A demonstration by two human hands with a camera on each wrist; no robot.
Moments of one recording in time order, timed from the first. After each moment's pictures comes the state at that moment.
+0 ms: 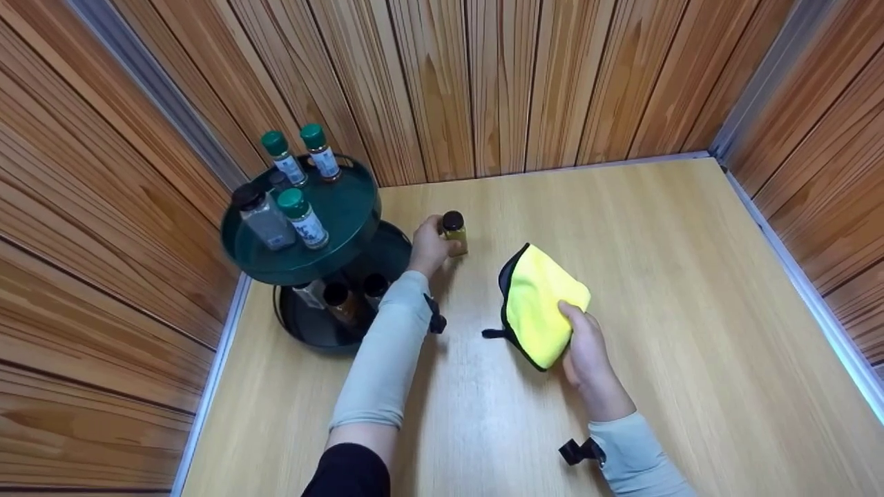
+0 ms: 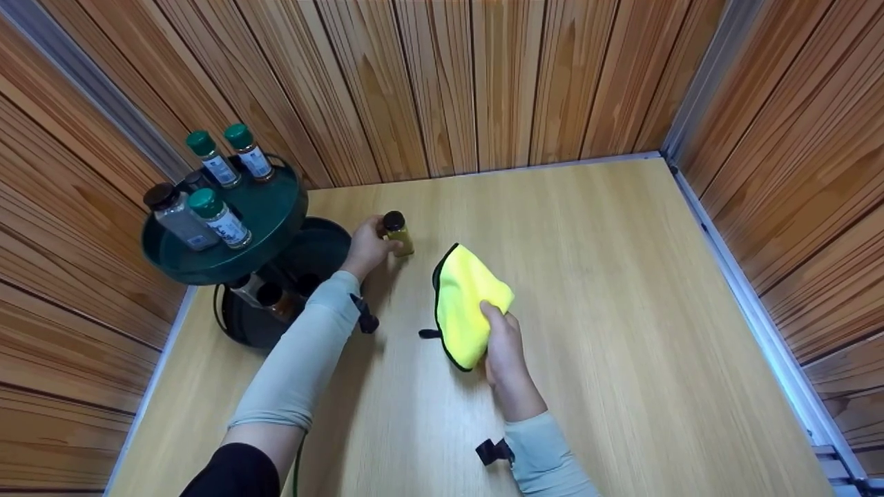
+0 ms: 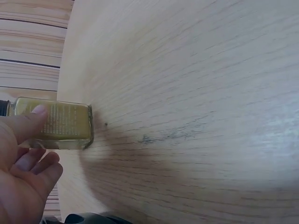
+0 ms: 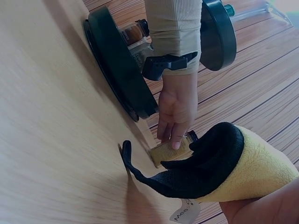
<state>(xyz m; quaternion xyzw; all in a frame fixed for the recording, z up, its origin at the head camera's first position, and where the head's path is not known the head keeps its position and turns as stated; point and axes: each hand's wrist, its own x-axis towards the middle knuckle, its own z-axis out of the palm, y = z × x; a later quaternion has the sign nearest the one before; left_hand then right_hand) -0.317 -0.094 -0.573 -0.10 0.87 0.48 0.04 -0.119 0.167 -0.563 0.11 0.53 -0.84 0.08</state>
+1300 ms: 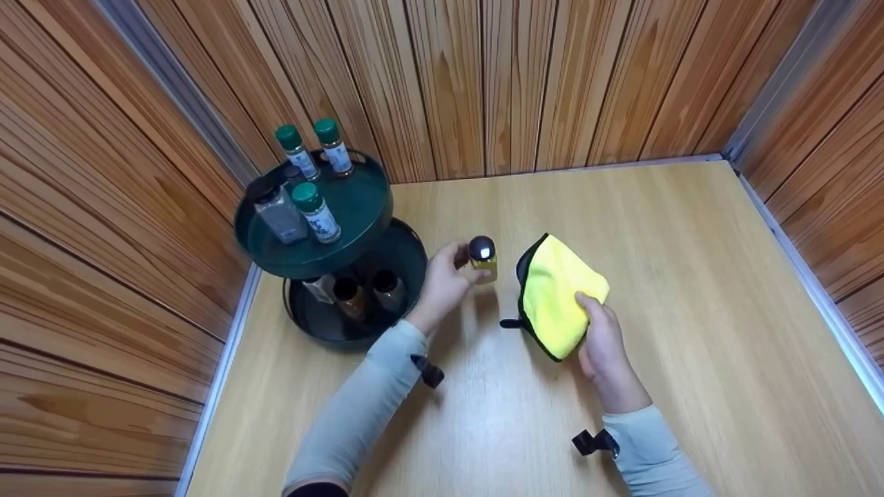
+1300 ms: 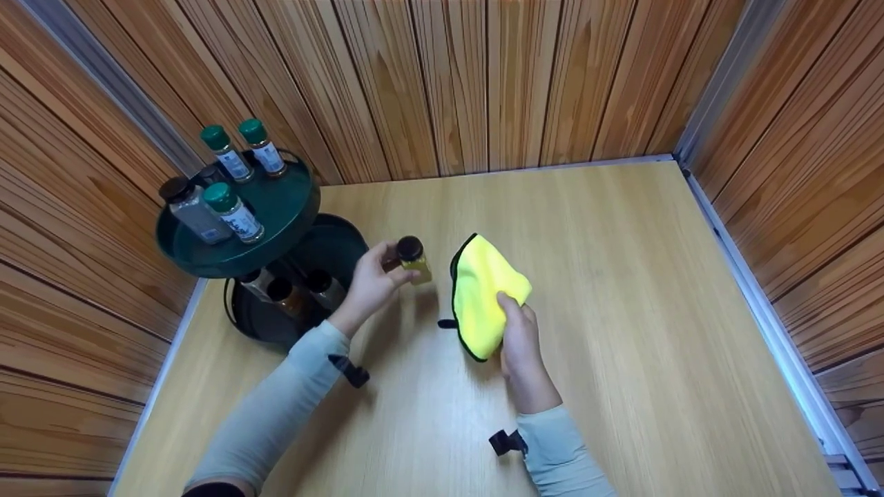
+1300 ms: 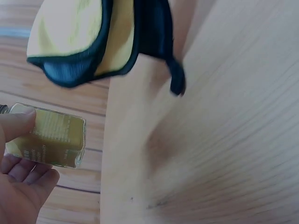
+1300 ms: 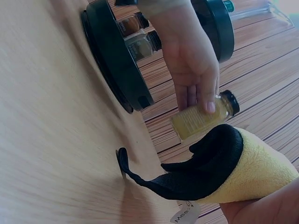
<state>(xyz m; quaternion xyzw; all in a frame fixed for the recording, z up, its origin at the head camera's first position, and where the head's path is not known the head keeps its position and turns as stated) -0.209 -0.080 -0.542 0.04 0.82 0.57 -0.02 -0.127 0.177 -0.554 0.09 0.54 -0.83 0.07</state>
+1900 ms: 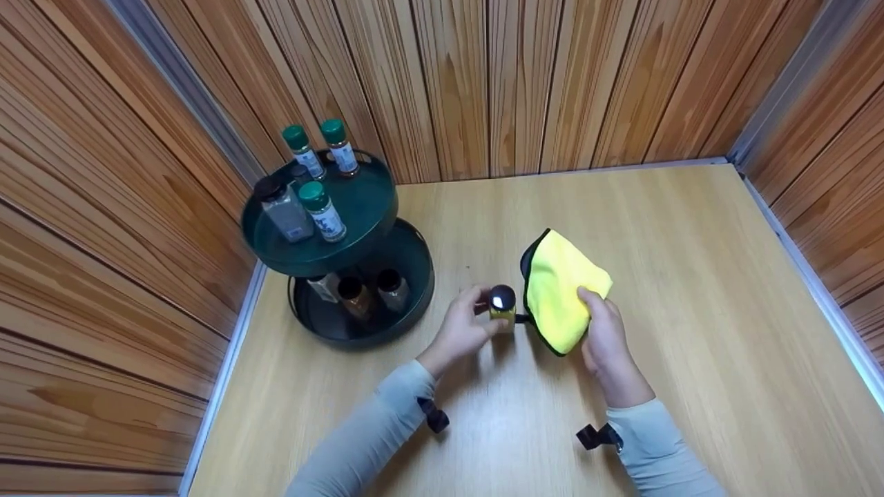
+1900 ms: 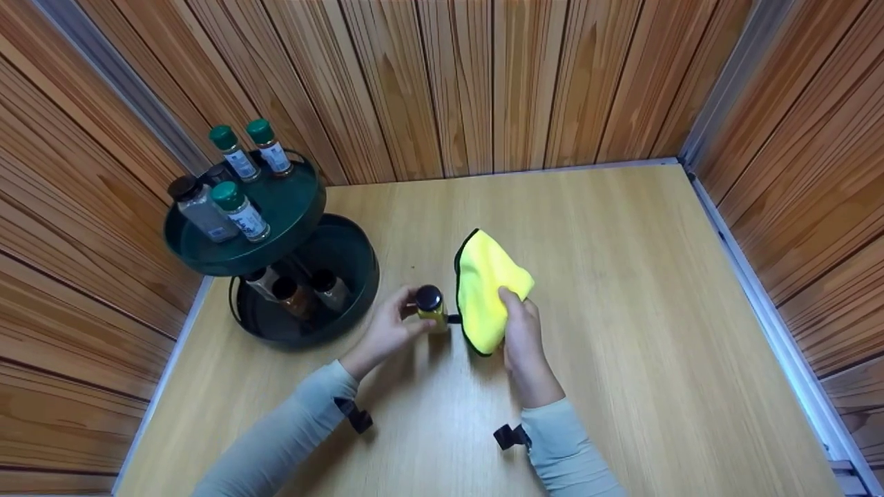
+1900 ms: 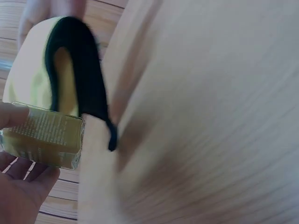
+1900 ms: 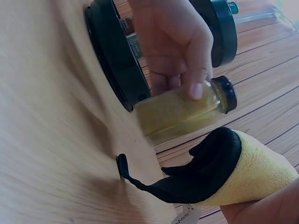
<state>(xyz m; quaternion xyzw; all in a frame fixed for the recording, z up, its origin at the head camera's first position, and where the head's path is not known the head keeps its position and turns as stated) -0.148 -0.065 -0.573 0.11 0.83 0.54 0.03 -0.134 0.177 -0.547 0.09 0.55 -0.83 0.06</state>
